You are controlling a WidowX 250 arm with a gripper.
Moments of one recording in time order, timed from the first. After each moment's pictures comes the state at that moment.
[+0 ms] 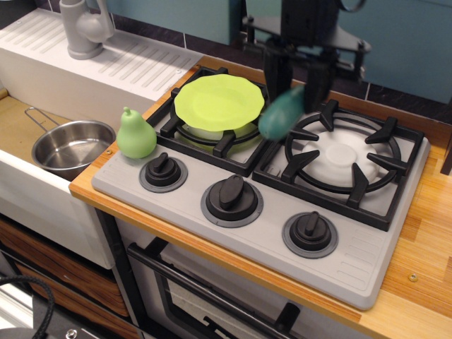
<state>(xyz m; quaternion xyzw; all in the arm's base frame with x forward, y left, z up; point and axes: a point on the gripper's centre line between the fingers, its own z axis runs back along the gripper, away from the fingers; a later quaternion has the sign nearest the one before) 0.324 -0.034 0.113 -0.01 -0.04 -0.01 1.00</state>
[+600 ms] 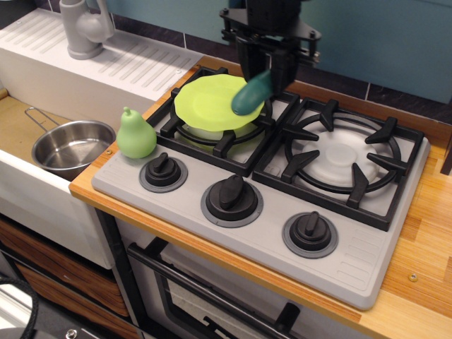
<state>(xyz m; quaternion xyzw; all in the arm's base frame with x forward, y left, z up) 0.357 0.021 0.088 -0.02 -0.06 -0.05 1.00</state>
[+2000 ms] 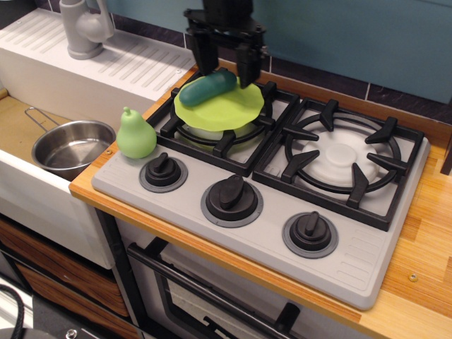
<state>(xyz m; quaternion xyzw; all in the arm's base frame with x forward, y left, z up) 0.375 0.053 0.071 -0.04 -0.03 -0.06 1.00</state>
